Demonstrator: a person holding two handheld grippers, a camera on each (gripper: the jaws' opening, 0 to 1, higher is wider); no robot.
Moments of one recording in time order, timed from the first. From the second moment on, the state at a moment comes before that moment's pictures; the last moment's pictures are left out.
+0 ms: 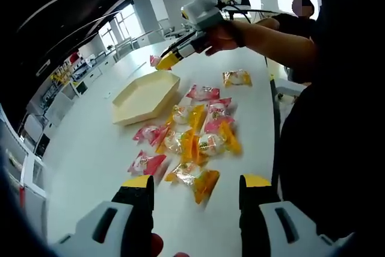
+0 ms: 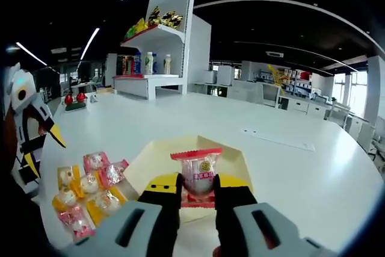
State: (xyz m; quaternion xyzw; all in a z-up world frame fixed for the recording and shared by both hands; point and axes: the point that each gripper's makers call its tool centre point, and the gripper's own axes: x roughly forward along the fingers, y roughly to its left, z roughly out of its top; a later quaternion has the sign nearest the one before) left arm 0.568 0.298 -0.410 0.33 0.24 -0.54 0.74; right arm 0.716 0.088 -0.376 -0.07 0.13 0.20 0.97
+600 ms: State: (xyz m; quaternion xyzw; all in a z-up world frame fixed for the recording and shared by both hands) left arm 0.572 0.289 -0.412 0.32 0.24 -0.54 0.74; right arm 0.716 0.092 -0.397 -0.06 0.15 0.20 0.96
